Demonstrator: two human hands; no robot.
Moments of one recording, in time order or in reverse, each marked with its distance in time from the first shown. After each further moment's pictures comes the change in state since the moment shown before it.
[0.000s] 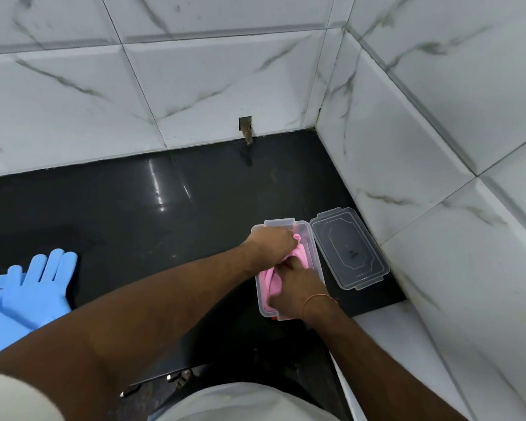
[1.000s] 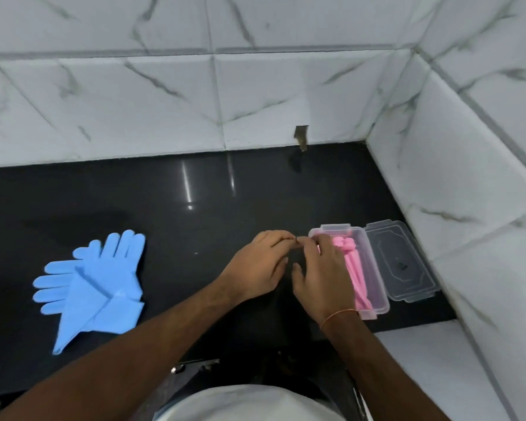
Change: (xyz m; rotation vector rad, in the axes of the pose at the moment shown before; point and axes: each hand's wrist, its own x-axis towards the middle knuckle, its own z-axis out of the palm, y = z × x) left_hand -0.163 -0.054 0.036 -0.562 0.428 -0.159; right_hand -0.029 -0.092 -0.007 0.125 0.580 -0.128
